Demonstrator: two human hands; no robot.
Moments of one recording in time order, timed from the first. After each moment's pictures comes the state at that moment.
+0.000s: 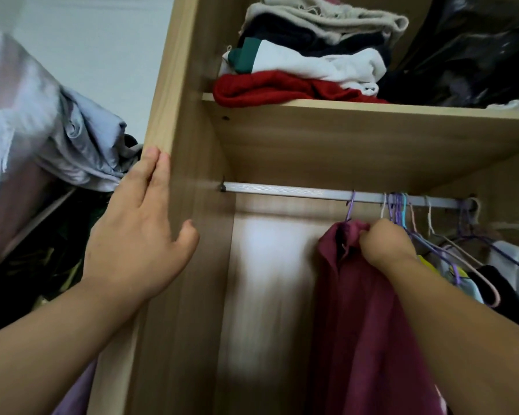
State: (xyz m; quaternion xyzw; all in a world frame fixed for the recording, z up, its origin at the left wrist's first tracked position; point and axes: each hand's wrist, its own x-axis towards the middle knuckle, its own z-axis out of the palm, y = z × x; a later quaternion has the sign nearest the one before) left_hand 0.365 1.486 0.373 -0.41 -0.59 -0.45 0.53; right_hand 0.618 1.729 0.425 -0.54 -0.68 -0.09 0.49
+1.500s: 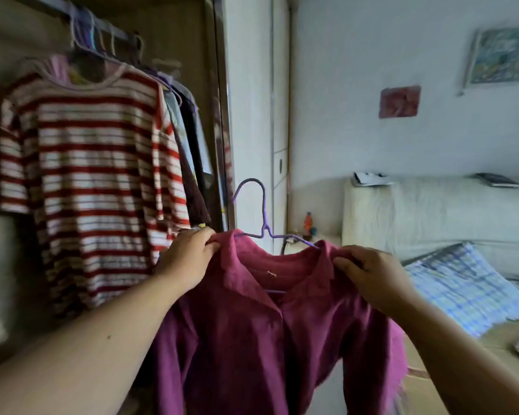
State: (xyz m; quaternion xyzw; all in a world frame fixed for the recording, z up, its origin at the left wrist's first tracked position) left_hand 0.528 1.545 0.101 -0.91 -0.25 -0.30 -0.09; right_hand 0.684 1.265 0.081 -0.84 -0.39 -0.16 0.34
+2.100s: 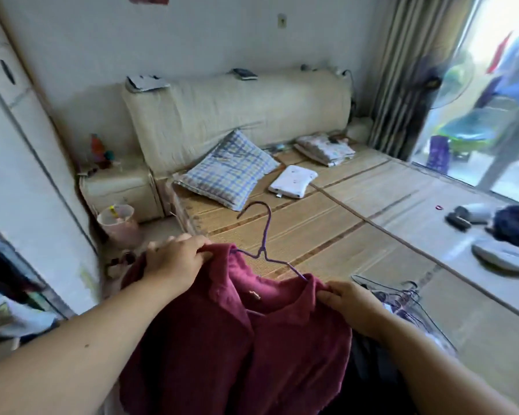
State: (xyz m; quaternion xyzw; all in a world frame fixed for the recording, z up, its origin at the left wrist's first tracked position) left_hand 0.530 1.222 -0.039 -0.99 0.06 -0.08 -0.10; right_hand 0.449 0.915 -0.085 -0.92 0.04 0.10 0.38
